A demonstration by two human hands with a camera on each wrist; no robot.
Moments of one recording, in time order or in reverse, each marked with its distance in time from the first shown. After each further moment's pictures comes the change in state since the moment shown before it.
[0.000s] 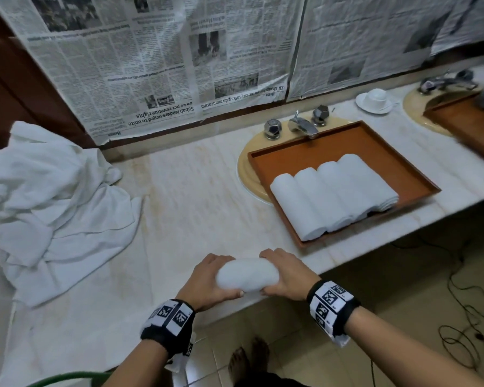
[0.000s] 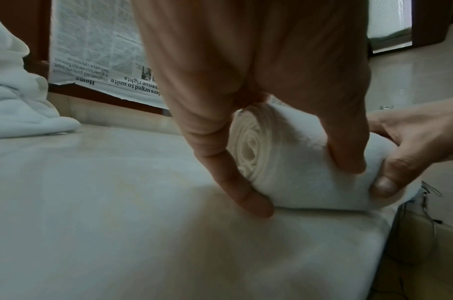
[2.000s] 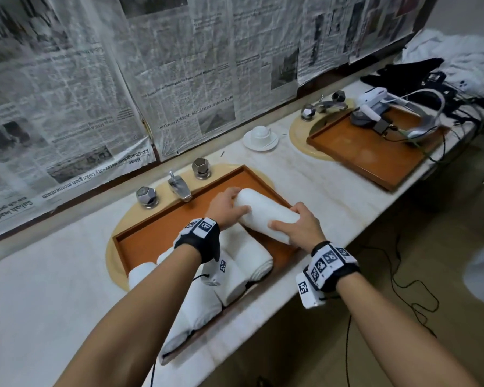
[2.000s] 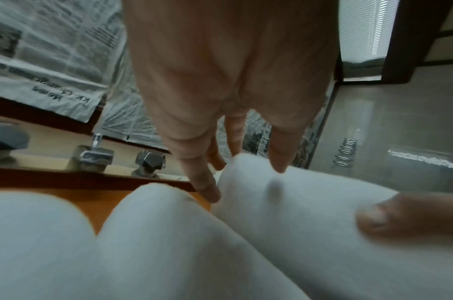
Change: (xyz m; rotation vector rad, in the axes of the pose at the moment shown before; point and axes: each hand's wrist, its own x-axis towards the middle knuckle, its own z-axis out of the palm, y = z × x) left_hand 0.373 0.364 0.056 -0.061 -0.025 0.097; right_hand -0.019 0.292 -0.285 0.654 0.702 0.497
